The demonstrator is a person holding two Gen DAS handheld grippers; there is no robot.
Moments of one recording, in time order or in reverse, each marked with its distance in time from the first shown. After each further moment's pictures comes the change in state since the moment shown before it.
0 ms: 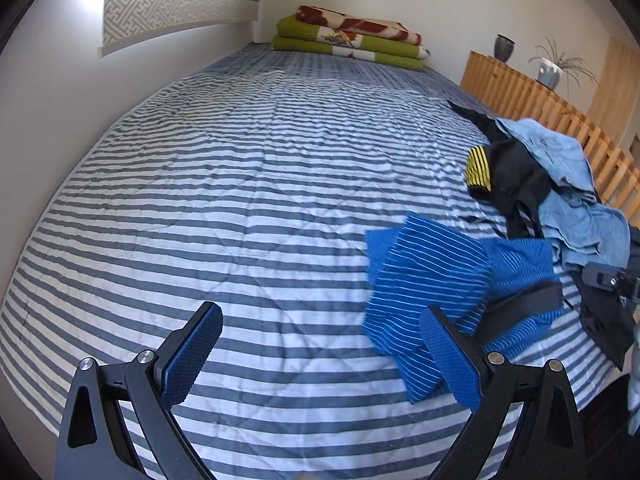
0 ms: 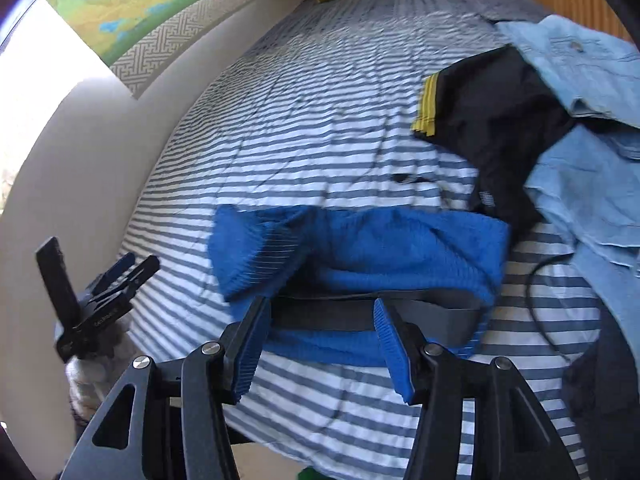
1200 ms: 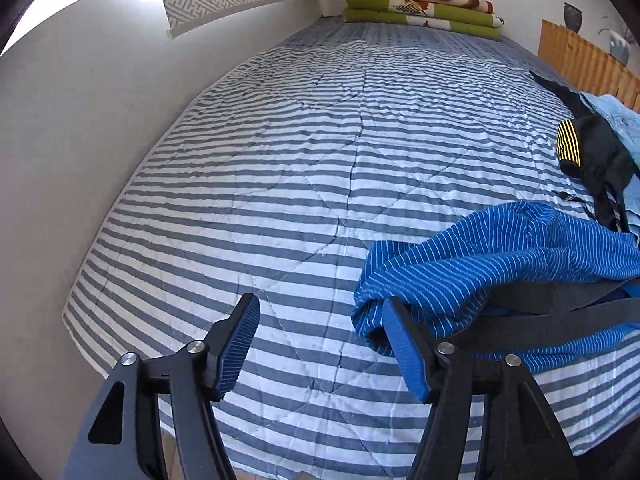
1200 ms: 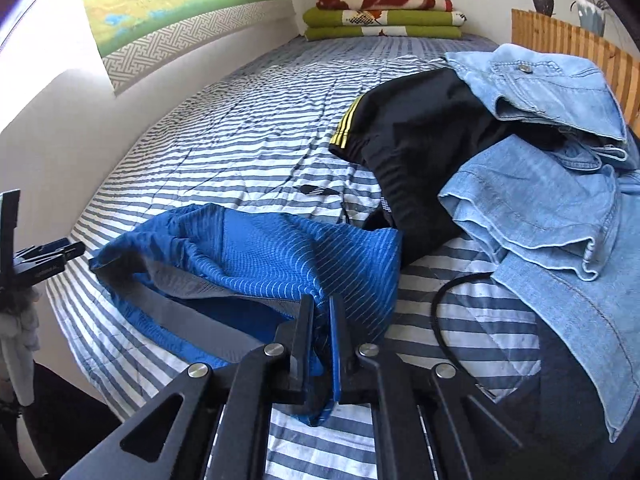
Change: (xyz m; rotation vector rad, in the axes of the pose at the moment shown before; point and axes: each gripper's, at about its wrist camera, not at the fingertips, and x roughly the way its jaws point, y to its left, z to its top) left arm 0.001 0.034 -0.008 -0.056 0.119 0.325; right arm 0.018 -0.052 -0.027 -0.098 -0.109 -0.101
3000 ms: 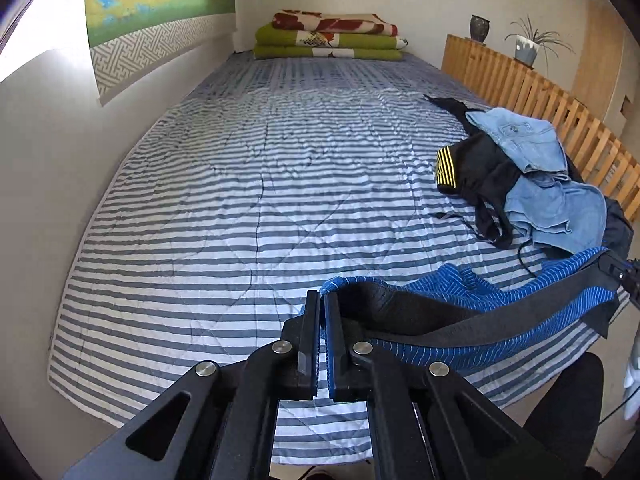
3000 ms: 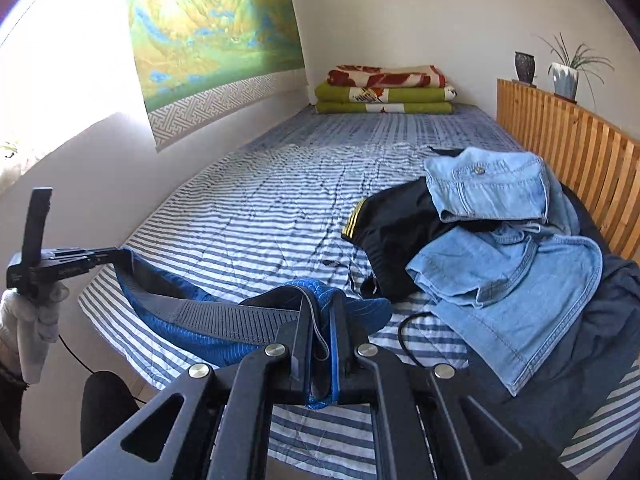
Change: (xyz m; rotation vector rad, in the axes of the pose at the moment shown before) left arm -0.099 -0.023 0.038 0.164 -0.081 -0.292; right arm -0.144 0.029 -0.009 -0.043 -0.188 -0.018
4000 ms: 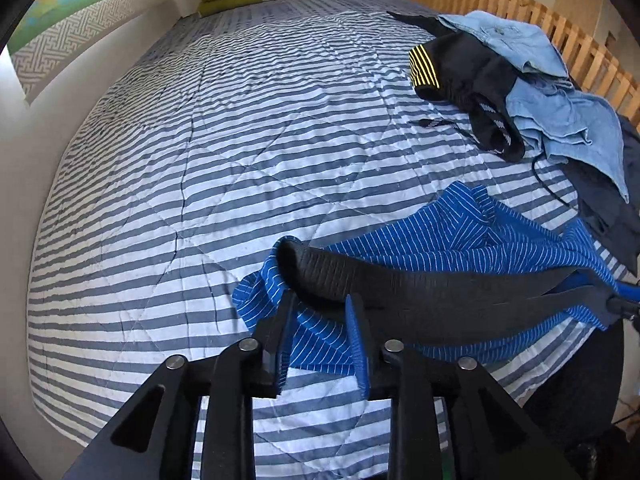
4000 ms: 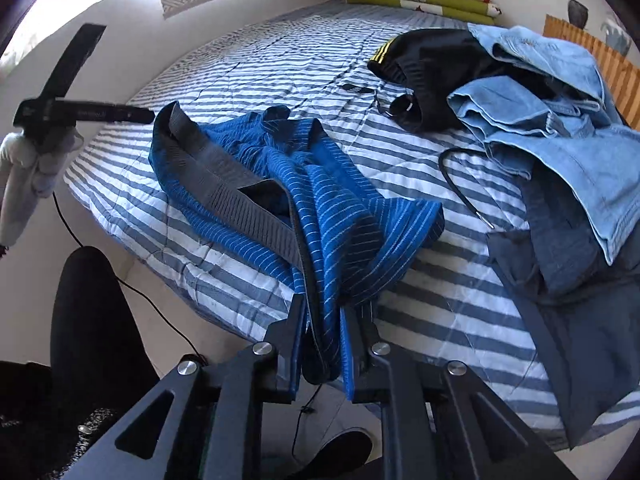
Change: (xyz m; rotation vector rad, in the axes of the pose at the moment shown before) left arm 0.103 -0.049 -0.030 0.173 0.177 -0.009; right arm 0.047 -0.006 -0.115 -0.061 0.307 0.084
